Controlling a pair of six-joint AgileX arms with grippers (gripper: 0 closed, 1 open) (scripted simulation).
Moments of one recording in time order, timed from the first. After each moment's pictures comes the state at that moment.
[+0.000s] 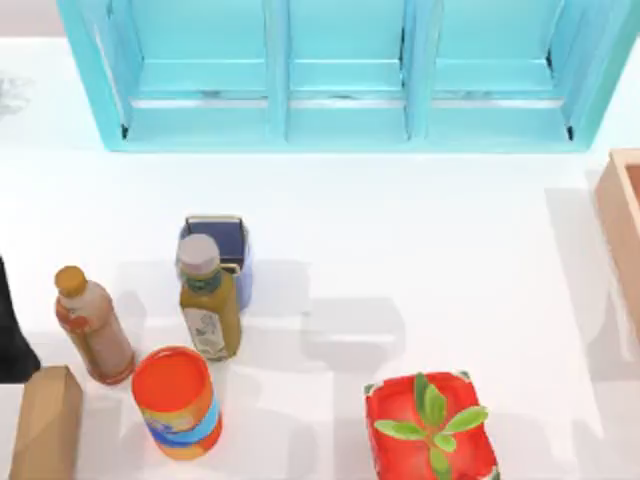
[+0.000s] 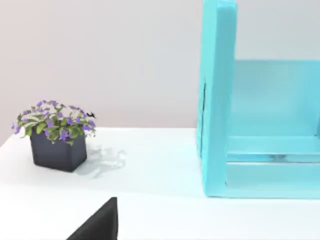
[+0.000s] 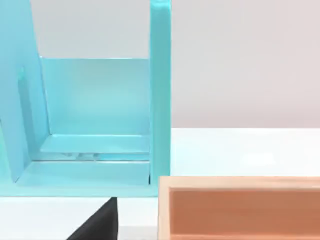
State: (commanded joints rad) left arm 0.00 0.00 0.00 0.00 0.00 0.00; right arm 0.00 0.00 0.00 0.00 0.00 0.00
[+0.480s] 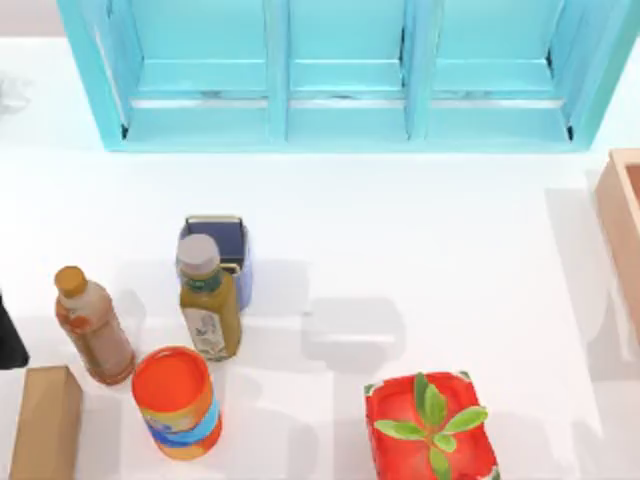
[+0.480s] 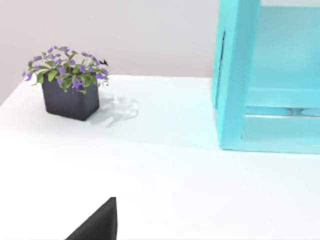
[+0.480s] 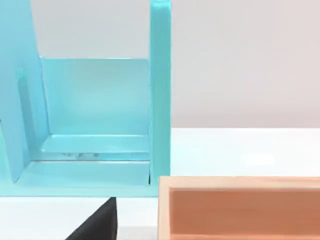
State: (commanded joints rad) left arm 0.08 0.18 0.10 -0.07 0.05 0.00; right arm 0.00 0.00 0.00 0.00 0.00 0.00
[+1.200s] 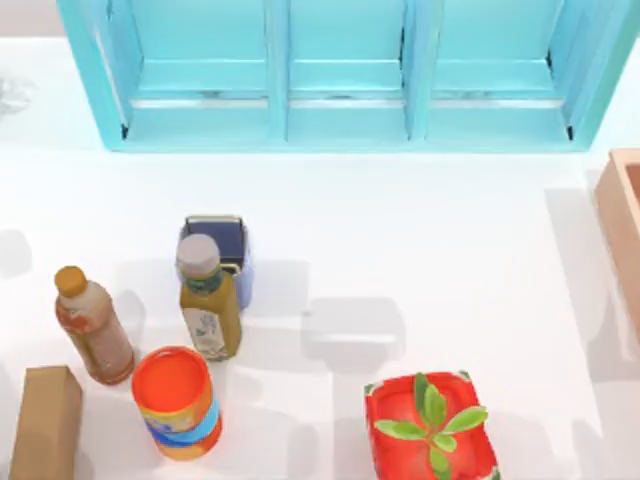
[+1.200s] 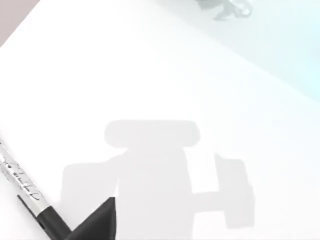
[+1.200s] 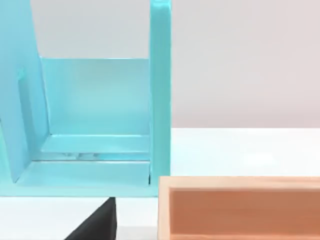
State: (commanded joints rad) left arm 0.54 1.06 0.75 -0.41 0.34 -0.09; right arm 0.00 0.00 0.00 0.00 0.00 0.00
